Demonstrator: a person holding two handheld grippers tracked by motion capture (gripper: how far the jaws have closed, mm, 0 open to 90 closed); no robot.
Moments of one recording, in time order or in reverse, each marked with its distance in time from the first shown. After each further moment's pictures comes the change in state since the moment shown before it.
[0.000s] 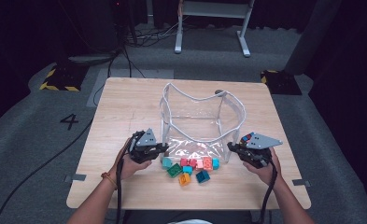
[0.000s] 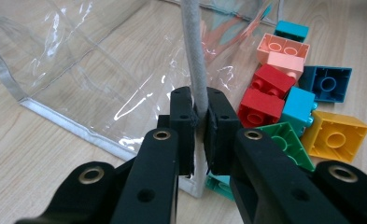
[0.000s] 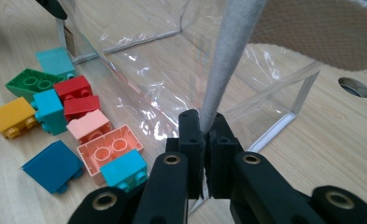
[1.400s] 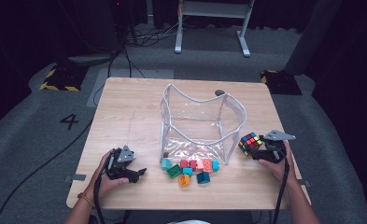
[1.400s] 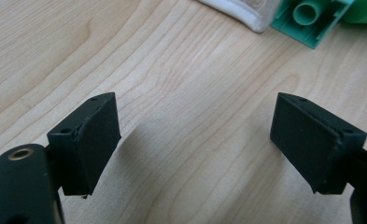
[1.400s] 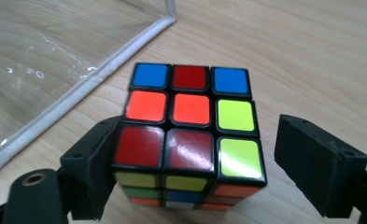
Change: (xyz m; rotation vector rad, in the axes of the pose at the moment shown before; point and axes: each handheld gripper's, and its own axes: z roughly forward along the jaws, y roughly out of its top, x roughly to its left) left arm 0.001 -0.086 -0.026 0.188 0.177 -0.140; right arm -0.072 -0.069 0.000 0.145 -0.229 0.257
